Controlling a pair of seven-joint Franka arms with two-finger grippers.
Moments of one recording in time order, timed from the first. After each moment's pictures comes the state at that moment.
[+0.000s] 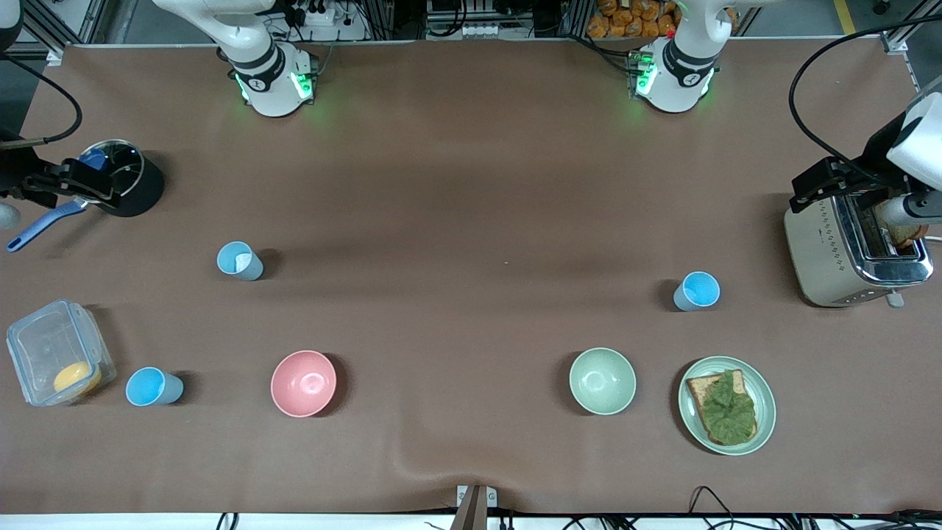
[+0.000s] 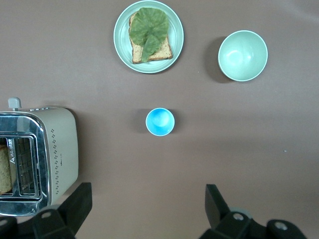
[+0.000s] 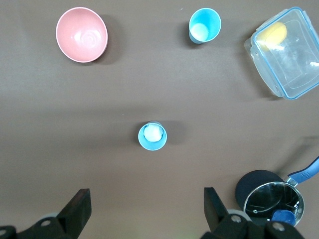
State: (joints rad) left arm -0.02 0.04 -0.06 -1.52 -0.01 1.58 -0.11; right arm -0.01 0.04 -0.04 -1.53 0.02 1.51 -0.03
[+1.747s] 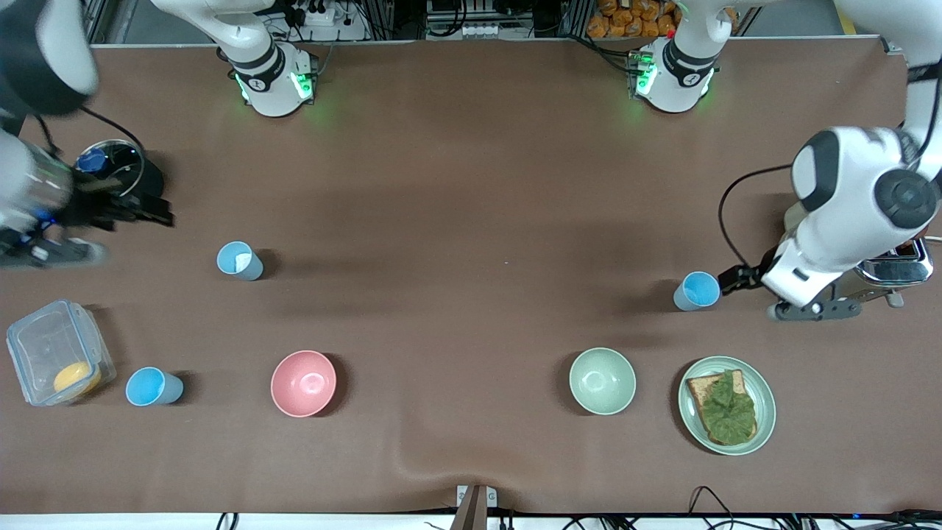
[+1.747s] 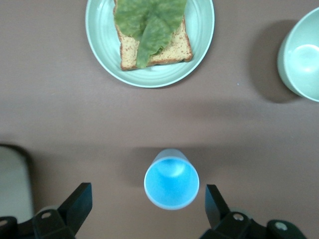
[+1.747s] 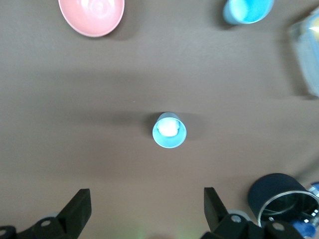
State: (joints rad) left arm 0.00 0.29 -0.07 -1.89 0.04 2.21 -0.11; right arm 0.07 0.20 -0.02 -1.55 0.02 1.53 -0.03
